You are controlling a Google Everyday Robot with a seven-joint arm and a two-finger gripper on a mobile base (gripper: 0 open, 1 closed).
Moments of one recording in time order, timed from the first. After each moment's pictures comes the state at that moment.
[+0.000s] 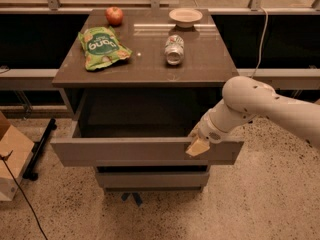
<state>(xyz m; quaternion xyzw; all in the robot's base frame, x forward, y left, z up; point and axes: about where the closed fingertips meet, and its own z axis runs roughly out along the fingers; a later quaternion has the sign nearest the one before) 0.558 -0.124 0.648 -0.59 0.78 0.14 0.17</state>
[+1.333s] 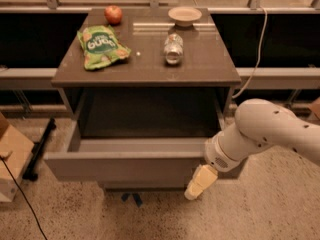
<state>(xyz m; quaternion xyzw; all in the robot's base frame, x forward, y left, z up) 0.467 -0.122 0.659 -0.50 0.83 0.17 0.16</state>
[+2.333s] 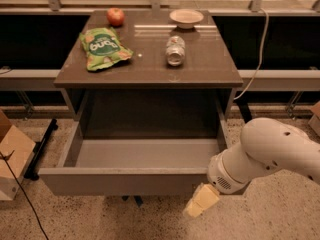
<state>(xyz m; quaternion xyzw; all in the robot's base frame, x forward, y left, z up) 0.408 -0.119 0.657 -0.45 0.86 0.18 0.14</state>
